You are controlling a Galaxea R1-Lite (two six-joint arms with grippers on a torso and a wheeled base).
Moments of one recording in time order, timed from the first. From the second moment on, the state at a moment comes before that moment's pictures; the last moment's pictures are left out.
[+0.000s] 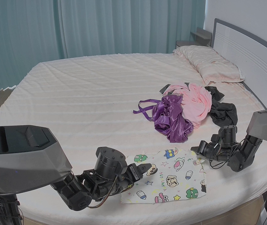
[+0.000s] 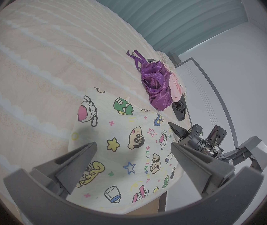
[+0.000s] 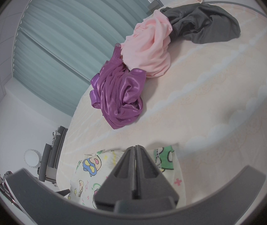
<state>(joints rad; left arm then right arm) -0.74 2.17 -0.67 -0.93 0.03 -1.02 0.17 2.32 -0.71 -1.06 0.31 0.63</state>
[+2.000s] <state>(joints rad) -0.37 1.61 -0.39 -0.93 0.25 -0.73 0.05 1.47 -0.16 -1.06 0.27 0.43</state>
